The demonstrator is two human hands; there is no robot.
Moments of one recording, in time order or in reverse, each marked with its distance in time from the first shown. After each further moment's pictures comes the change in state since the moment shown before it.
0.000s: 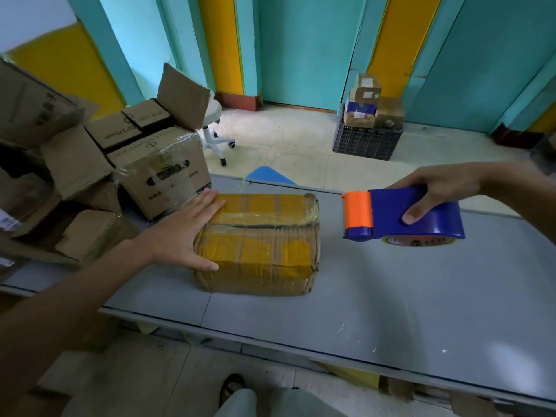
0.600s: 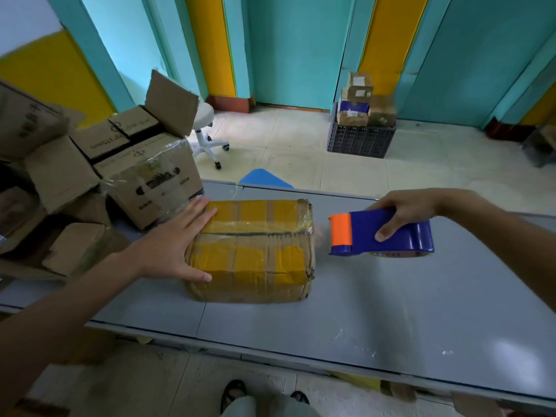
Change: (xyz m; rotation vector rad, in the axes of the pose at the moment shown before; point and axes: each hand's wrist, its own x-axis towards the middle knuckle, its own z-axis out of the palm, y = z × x) left_hand -0.003 0.003 -0.005 -0.004 -0.029 -0.011; right_hand 0.043 0.021 0.026 -0.004 0.027 0.104
